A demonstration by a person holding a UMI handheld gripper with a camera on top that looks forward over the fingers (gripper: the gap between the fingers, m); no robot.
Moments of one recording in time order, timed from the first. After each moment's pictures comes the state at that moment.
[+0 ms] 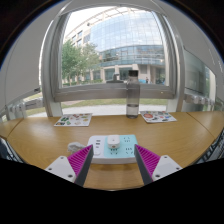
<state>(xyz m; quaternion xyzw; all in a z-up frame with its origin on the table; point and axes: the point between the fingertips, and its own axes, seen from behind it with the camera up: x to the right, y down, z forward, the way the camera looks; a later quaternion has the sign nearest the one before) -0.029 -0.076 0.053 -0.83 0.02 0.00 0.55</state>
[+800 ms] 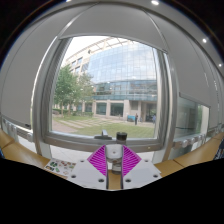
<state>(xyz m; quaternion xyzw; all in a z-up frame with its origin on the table) 0.015 -0.004 0.271 -0.71 0.02 -0.08 0.70</state>
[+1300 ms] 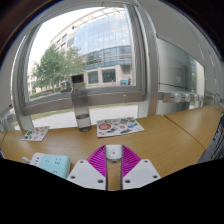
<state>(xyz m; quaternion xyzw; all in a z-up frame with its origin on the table) 0.184 -0.008 0.062 -0.82 0.10 -0.04 0.56</state>
